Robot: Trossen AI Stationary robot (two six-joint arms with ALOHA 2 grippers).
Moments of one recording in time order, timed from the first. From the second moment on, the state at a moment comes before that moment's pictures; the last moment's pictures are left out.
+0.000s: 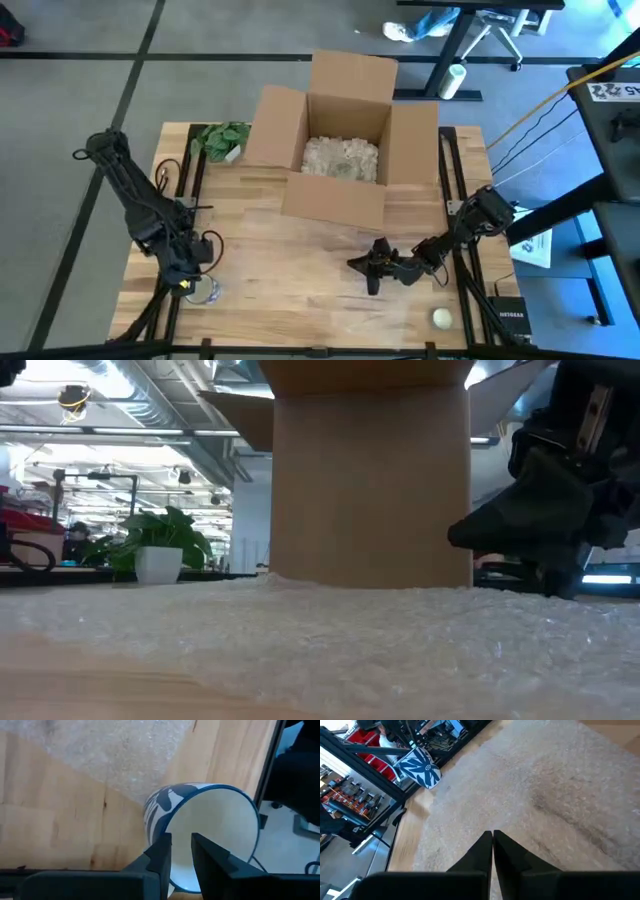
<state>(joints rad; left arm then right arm) -0.93 1.00 0.75 -0.93 0.00 -1.16 0.64 1.90 0.44 1.10 0.69 0.96</state>
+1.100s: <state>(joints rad) -0.93 1.02 0.80 -1.02 -0.03 -1.10 0.64 1.90 0.44 1.11 0.67 0.96</state>
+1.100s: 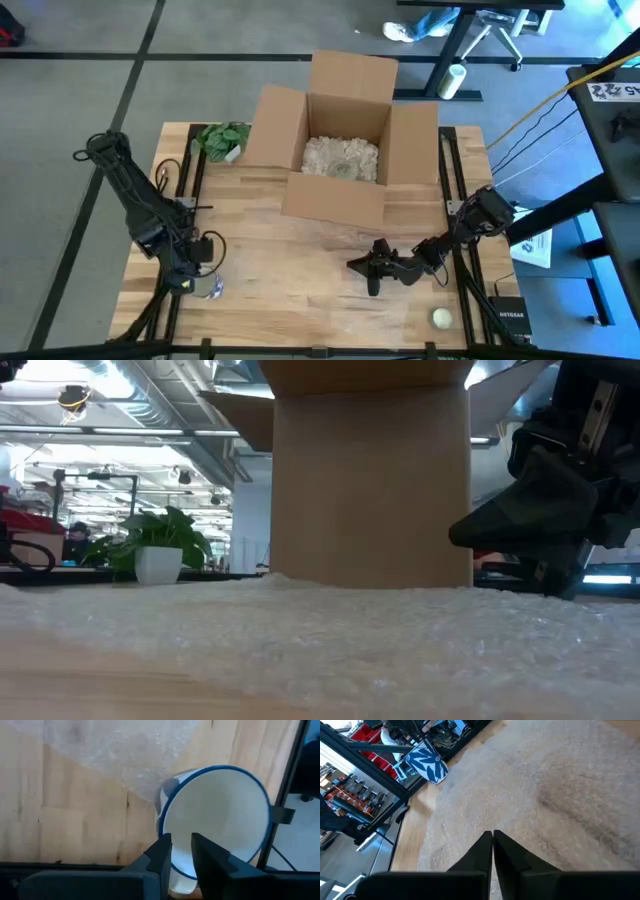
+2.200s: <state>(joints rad) -0.93 1.02 0.83 -1.07 -0.10 -1.07 0.64 1.90 0.44 1.10 0.67 0.96</state>
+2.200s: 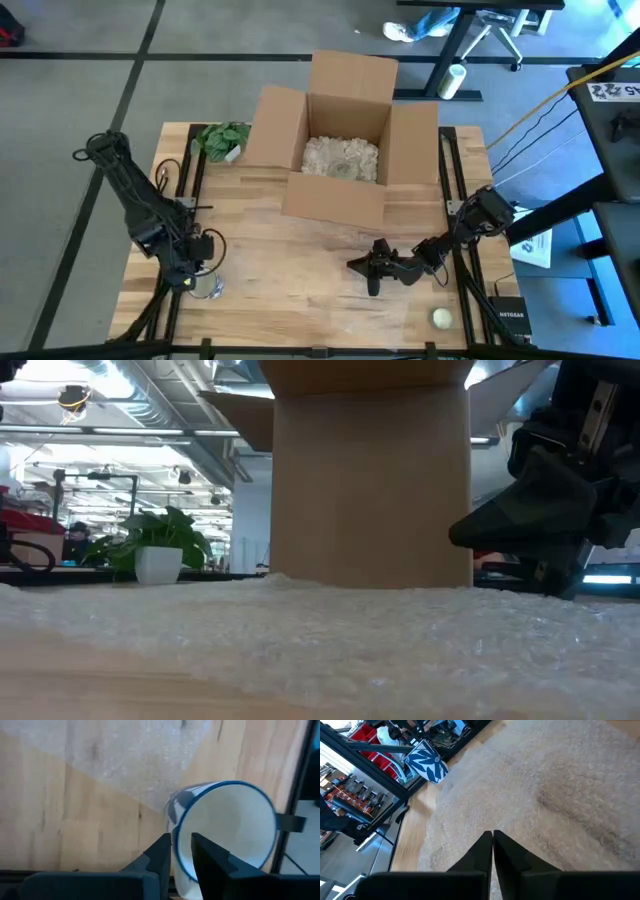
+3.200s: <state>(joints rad) -0.93 1.02 0.72 -0.99 -0.07 -1.12 0.64 1.90 0.44 1.11 0.66 0.96</state>
